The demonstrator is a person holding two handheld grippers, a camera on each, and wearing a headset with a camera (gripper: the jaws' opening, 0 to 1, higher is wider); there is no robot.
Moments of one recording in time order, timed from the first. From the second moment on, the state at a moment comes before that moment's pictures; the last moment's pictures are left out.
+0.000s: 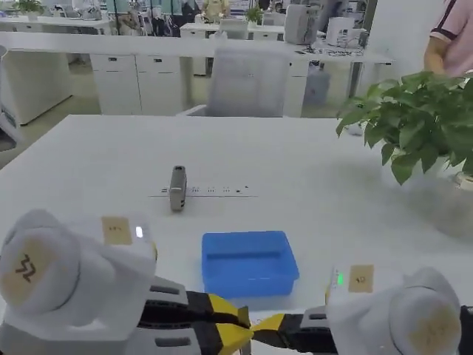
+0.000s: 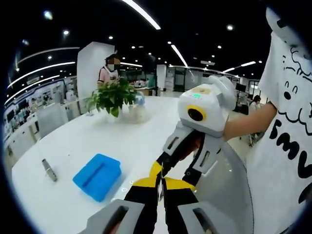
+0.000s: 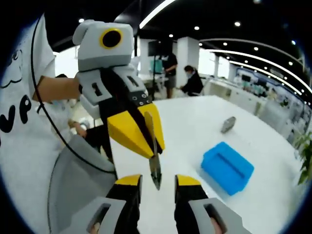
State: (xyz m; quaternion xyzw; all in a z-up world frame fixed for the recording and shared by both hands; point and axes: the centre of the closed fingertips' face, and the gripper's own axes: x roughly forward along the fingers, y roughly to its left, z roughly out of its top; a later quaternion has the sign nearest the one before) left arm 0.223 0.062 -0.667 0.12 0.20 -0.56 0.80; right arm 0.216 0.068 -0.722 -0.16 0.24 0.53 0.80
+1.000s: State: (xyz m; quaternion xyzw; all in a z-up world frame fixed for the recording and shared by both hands) left arm 0.344 0.117 -0.752 0.07 0.23 -0.41 0.88; right arm 0.225 -0.022 -0.772 -0.04 0.34 0.41 0.85
